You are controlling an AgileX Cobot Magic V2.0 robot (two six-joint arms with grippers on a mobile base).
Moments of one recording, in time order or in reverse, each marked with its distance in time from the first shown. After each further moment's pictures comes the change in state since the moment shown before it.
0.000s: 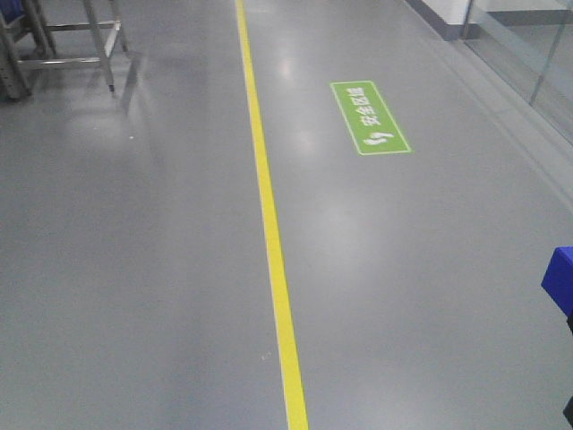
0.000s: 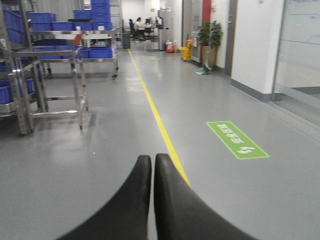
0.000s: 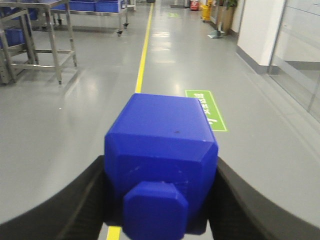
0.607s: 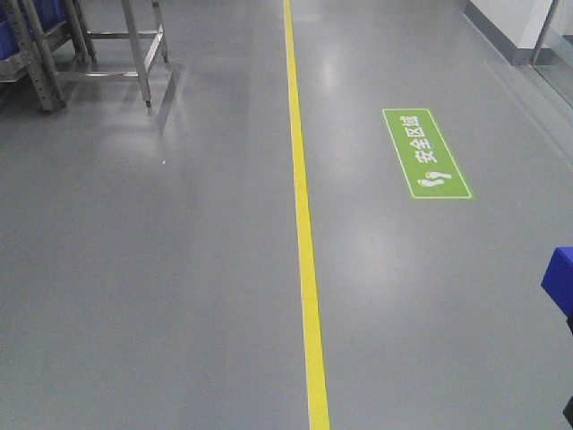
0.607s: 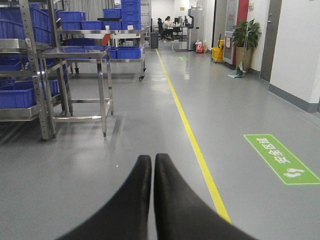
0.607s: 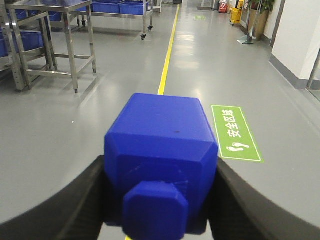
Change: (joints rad) left arm 0.000 0.000 0.000 0.000 0.000 0.000; right arm 0.000 0.000 0.000 0.000 0.000 0.000
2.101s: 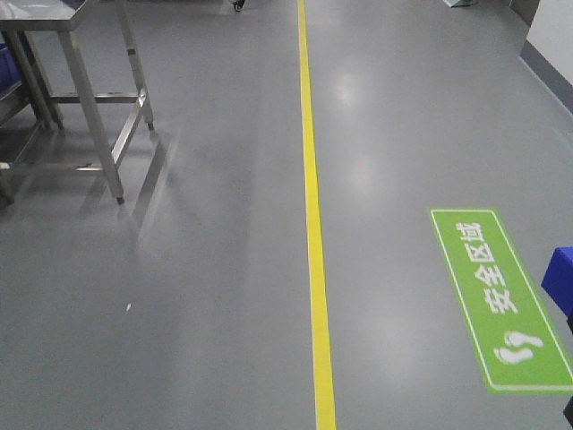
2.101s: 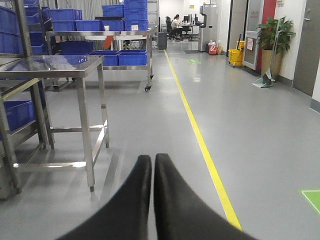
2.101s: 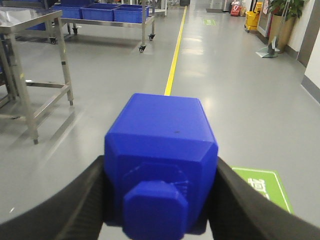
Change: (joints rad) left arm 0.000 0.000 0.000 0.000 0.000 0.000; right arm 0.000 0.000 0.000 0.000 0.000 0.000
